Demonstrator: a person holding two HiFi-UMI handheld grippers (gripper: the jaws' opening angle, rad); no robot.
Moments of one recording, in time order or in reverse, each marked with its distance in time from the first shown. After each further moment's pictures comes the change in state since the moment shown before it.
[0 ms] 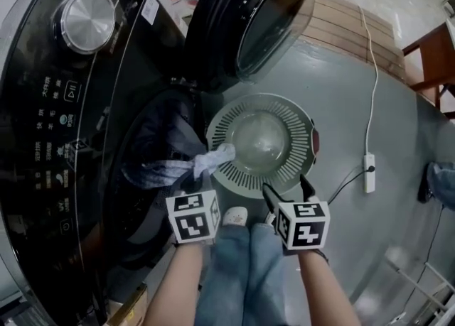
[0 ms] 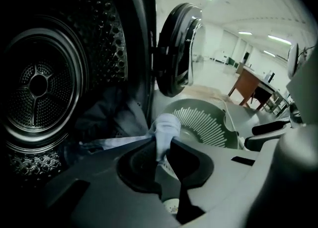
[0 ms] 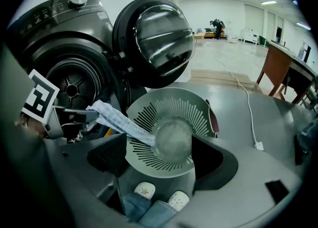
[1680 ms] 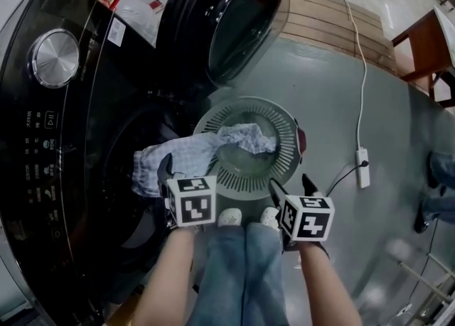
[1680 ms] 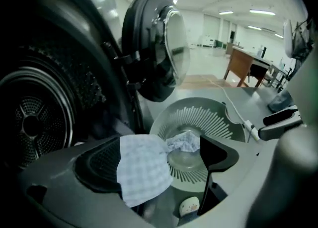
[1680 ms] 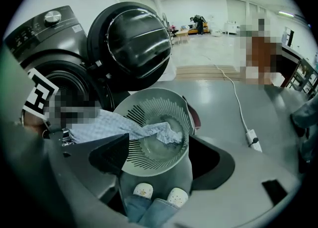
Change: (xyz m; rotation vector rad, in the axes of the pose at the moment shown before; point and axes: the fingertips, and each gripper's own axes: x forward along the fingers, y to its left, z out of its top) left arm 0.027 -0.029 0.042 0.253 0.040 0.046; right arm -0.008 -0.060 -0.004 0.152 0.001 -0.065
